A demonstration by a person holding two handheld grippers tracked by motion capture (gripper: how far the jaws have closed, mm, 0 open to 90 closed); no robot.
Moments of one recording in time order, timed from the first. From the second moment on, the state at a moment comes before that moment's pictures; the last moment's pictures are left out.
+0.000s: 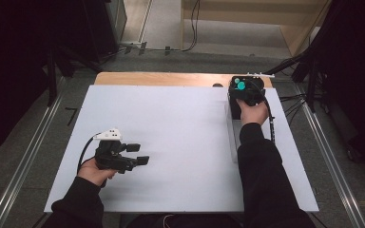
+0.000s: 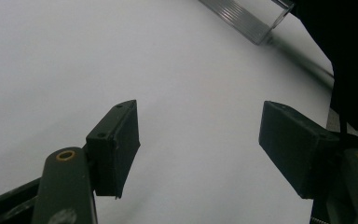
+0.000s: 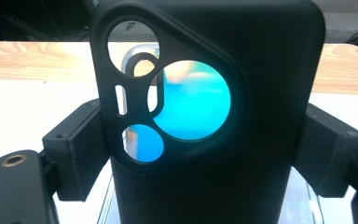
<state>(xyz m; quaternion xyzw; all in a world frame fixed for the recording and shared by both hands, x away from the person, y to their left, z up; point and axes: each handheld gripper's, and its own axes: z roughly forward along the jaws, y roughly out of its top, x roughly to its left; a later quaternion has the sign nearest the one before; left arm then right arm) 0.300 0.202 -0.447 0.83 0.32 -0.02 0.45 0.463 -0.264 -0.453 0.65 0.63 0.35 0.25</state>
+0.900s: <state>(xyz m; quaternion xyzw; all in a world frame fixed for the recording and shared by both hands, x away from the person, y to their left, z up) 0.301 0.201 -0.447 0.83 0.32 -0.02 0.45 0.465 -0.268 -0.456 0.63 0.64 0.38 0.23</state>
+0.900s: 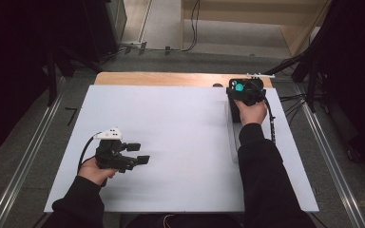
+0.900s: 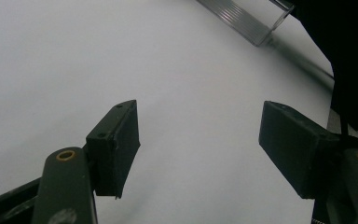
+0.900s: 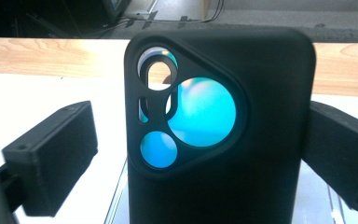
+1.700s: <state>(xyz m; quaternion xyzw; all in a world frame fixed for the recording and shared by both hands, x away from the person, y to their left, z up) 0.302 0.201 -0.447 0.83 0.33 -0.02 0.45 0.445 -0.278 -0.414 0.59 0.67 0.40 0.18</state>
